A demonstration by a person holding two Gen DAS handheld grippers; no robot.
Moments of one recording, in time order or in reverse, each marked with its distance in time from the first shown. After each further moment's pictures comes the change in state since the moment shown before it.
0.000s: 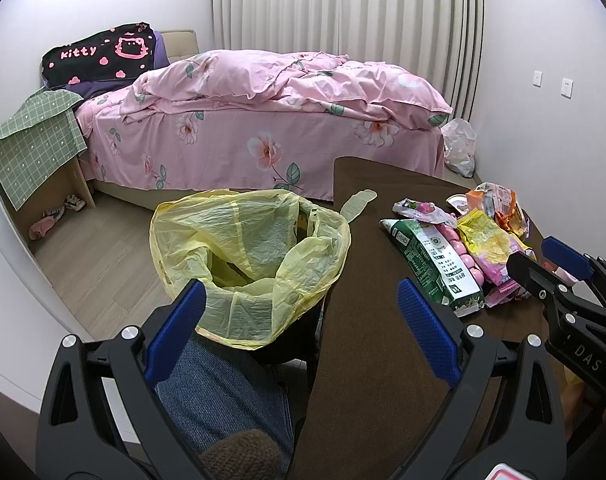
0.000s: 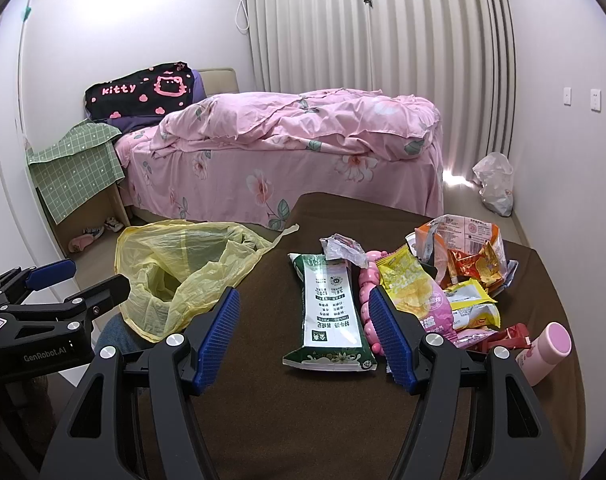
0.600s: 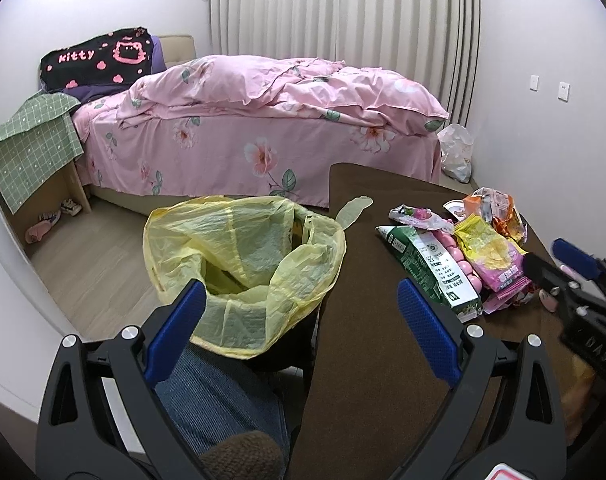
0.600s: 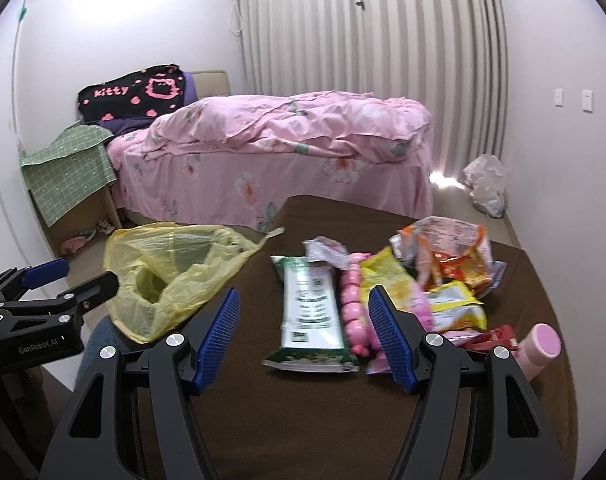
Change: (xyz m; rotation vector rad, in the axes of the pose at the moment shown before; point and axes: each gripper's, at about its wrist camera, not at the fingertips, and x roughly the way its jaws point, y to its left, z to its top) left arm -0.001 -0.001 0.002 0.018 -0.030 -0.013; right arm -0.008 -0.025 -0.001 0.013 -0.016 -0.062
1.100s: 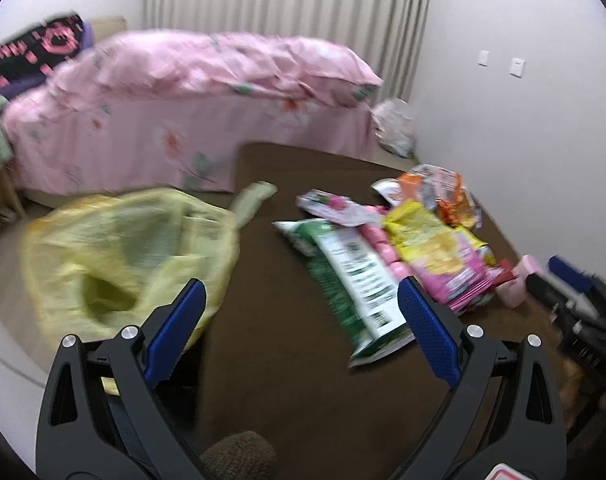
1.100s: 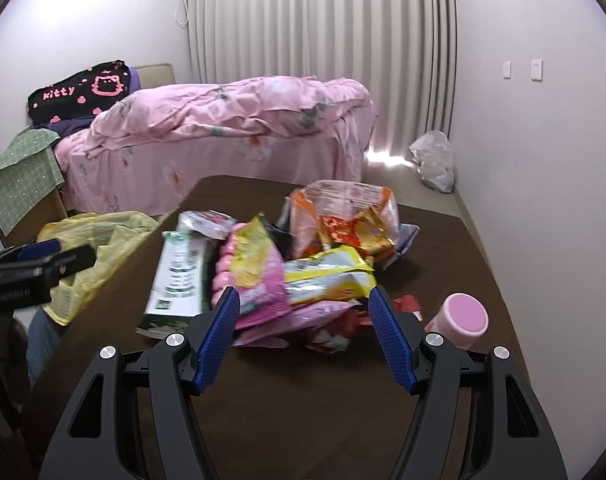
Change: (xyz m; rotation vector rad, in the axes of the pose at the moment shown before) left arm 0.082 -0.074 0.024 0.000 0.178 -0.294; right arm 0.012 -0.095 -0.024 0.058 0.061 -0.143
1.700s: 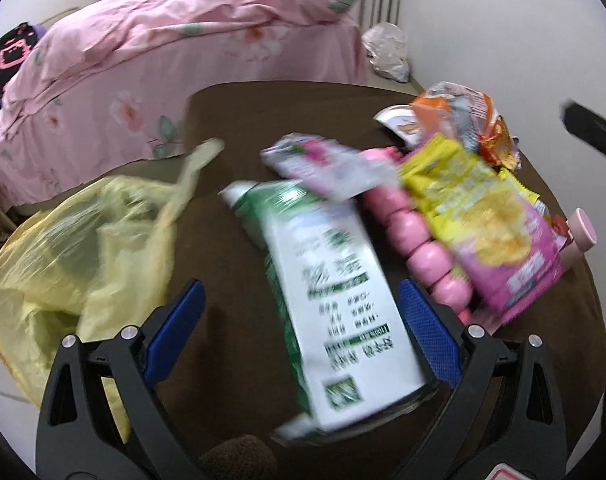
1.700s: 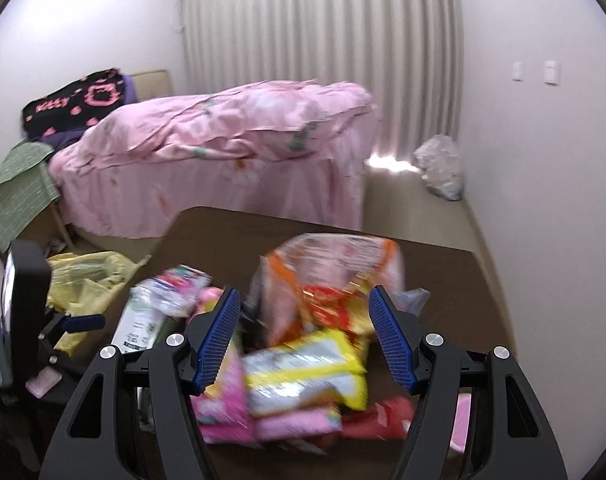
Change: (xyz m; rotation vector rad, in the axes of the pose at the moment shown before) left arm 0.094 -0.008 0.010 0.167 0.202 0.084; right arm 0.069 -0.003 0.080 -0.023 0.011 0.051
